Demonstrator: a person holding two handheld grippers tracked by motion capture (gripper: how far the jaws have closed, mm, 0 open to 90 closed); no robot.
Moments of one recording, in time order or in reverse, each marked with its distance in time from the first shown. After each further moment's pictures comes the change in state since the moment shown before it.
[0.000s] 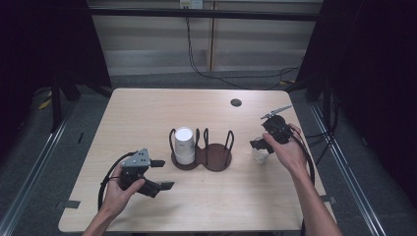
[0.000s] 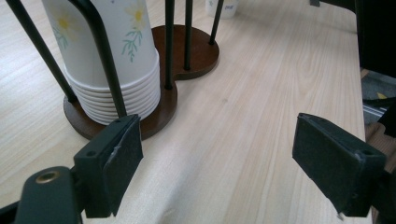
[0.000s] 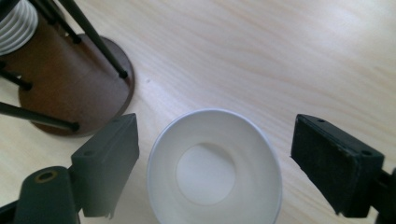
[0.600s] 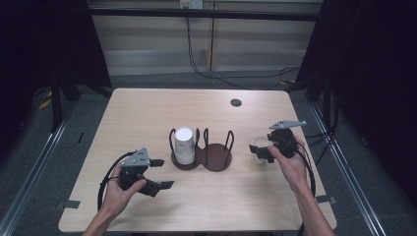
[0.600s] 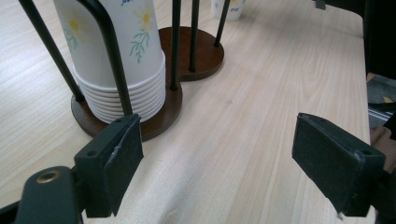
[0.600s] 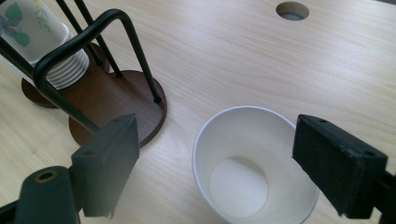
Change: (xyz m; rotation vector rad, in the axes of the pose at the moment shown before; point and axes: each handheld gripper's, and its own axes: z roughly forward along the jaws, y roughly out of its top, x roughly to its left) left arm -0.001 0.001 -0.001 0.004 0.025 -0.008; right arm 0.016 -0.037 -0.014 -0.251 0.052 0.056
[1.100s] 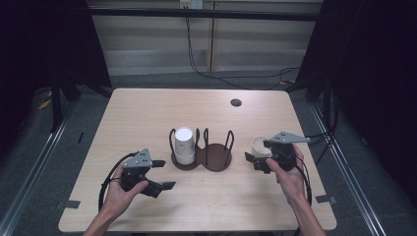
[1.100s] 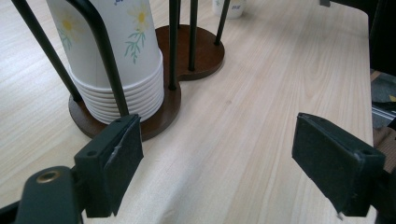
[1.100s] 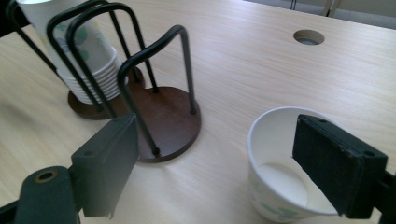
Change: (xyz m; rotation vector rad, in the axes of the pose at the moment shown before) left arm -0.006 0.001 0.002 0.000 0.007 -0.006; right arm 0.031 -0.023 -0.015 -0.146 0.047 0.012
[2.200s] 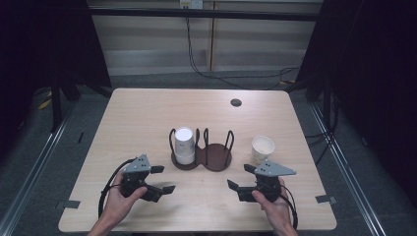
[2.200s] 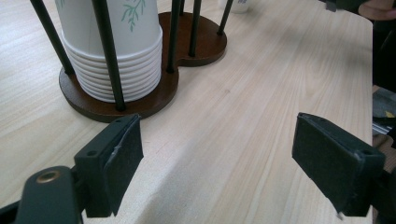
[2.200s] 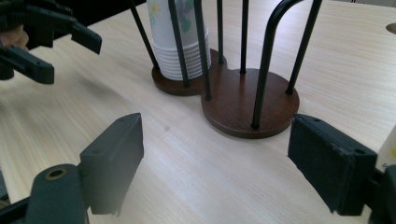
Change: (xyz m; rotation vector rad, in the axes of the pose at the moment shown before) left arm -0.005 -0.018 0.005 -0.002 0.019 -0.068; right arm 0.064 -0.048 -0.001 -0.063 0.143 -0.040
